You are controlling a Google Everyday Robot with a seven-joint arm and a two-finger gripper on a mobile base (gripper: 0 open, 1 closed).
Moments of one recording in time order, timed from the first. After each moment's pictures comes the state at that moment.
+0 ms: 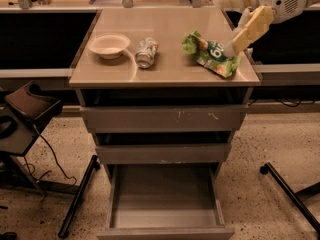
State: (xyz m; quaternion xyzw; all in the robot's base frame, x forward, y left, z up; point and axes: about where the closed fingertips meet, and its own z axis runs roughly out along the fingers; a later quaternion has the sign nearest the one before) arm 0.567 -0.127 1.025 -0.60 0.63 0.30 0.39
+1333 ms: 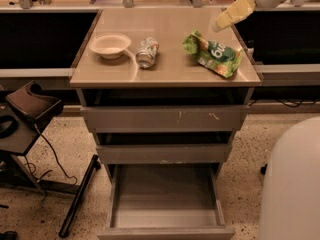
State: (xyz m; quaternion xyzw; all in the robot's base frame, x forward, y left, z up) arm 0.727 -0.220 0.979 -0.34 0.87 0.09 0.35
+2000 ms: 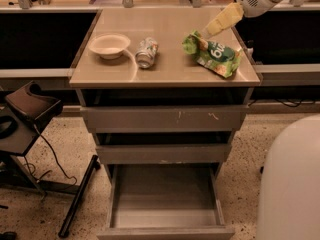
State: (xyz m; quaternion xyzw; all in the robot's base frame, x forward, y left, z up) arm 0.732 -0.199 0.962 -0.35 0.87 0.10 0.34
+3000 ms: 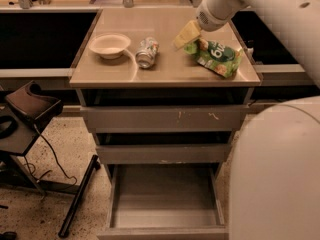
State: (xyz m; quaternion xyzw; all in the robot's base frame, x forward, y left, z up) arm 0.779 -0.135 0.904 -0.31 0.89 0.02 0.33
